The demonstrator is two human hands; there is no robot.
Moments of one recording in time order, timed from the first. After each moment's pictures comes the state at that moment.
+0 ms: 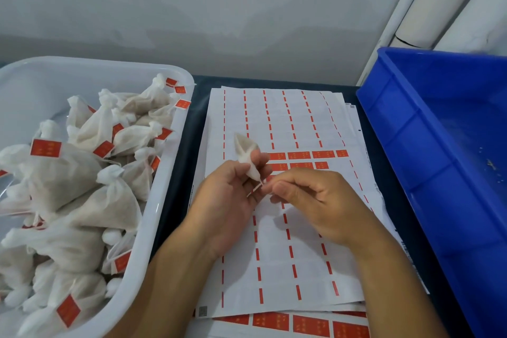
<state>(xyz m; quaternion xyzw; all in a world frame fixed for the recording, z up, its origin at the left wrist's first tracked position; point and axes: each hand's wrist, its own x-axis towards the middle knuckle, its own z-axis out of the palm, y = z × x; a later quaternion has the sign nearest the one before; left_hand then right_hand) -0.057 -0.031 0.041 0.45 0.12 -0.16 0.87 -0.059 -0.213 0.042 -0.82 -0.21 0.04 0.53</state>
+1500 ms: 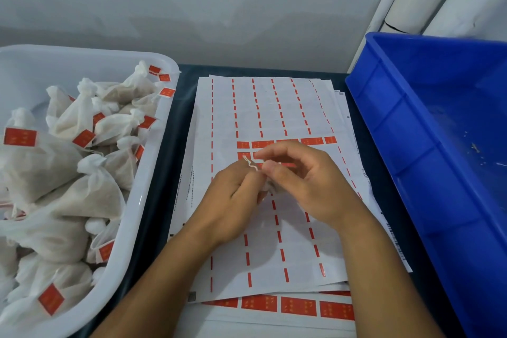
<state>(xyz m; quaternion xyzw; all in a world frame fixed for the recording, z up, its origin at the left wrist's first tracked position) -0.068 -0.040 0.028 0.84 -0.13 -0.04 0.53 -0.057 -0.213 0.040 -0.79 -0.15 0.04 0.60</state>
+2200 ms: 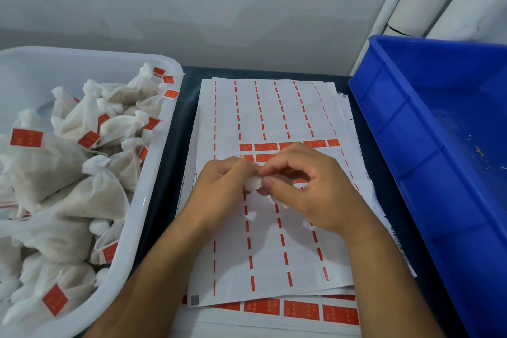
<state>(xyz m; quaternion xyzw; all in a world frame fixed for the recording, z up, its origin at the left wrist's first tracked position) -0.062 -0.028 0.037 0.79 0.02 -0.10 0.60 -0.062 -0.217 0.043 -0.85 -0.21 0.00 0.49</state>
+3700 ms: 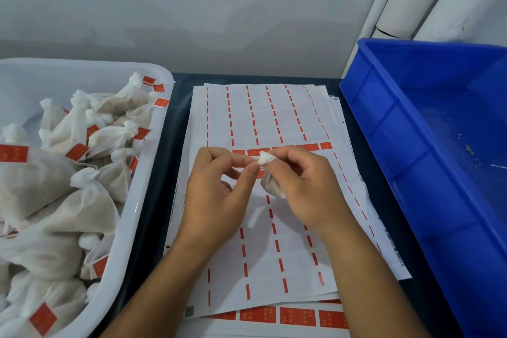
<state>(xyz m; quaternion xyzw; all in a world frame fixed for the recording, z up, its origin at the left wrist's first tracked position) -0.064 -0.043 0.033 0.83 -0.01 0.11 0.54 -0.060 -0.195 0.044 -0.82 -0.02 -0.04 0.57</state>
